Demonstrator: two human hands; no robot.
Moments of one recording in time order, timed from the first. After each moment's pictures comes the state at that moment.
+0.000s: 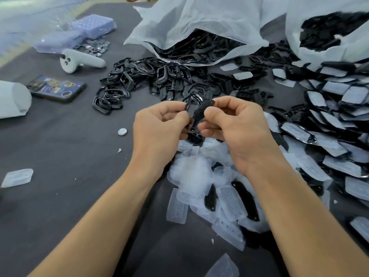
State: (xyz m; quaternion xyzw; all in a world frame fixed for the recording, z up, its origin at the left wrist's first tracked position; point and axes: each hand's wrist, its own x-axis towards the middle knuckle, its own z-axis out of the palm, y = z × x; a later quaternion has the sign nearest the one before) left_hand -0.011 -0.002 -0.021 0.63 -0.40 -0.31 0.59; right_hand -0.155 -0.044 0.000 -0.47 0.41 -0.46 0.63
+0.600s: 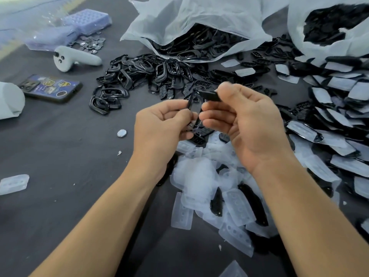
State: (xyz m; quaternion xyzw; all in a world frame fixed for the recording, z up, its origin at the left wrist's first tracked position) left_hand -0.007 -0.005 -0.019 0.59 -0.36 -0.38 0.61; right_hand -0.156 -0.049 0.008 -0.42 0.34 -0.48 0.69
